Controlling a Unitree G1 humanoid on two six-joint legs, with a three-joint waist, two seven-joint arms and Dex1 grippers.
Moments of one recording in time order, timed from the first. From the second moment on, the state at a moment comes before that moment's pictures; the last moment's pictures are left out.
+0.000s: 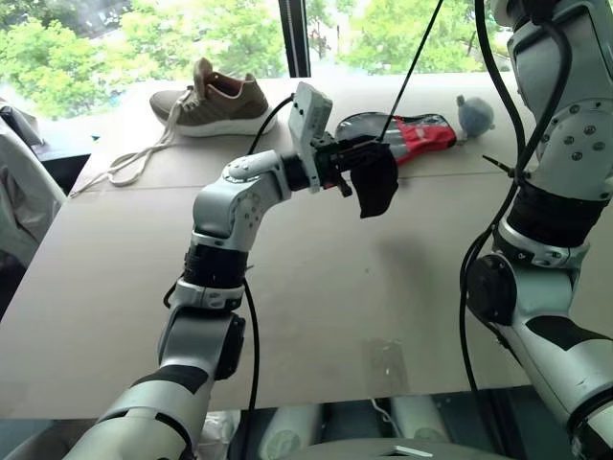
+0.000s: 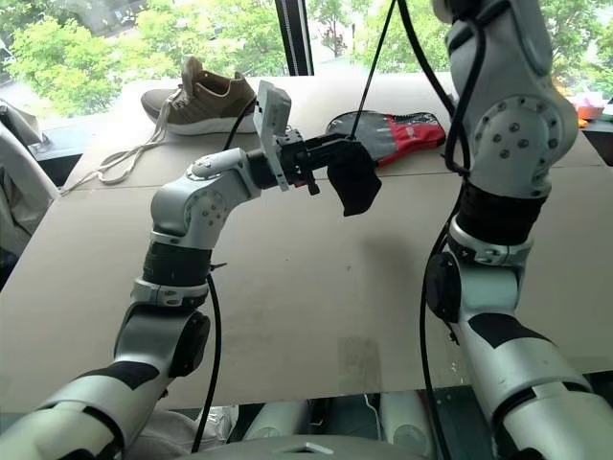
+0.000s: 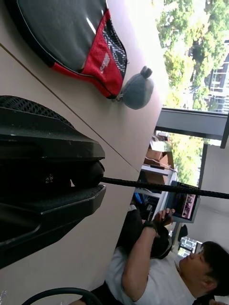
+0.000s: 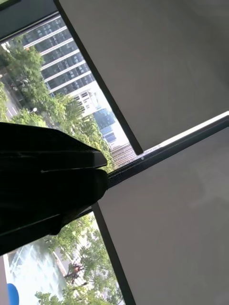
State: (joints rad) left arm -0.88 0.30 -0.03 0.12 -0.49 0.64 -0.83; right arm -1.22 -0.15 -0.29 -0.16 0.76 0.61 -0.24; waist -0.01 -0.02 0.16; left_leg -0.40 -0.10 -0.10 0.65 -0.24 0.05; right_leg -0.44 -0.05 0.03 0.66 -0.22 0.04
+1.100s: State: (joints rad) left arm -0.79 0.46 0.06 0.03 -0.59 0.76 -0.88; right arm -1.15 -0.23 -0.21 -0.15 0.78 0.76 -0.08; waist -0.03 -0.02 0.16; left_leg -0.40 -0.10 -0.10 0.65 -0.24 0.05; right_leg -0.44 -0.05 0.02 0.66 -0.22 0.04
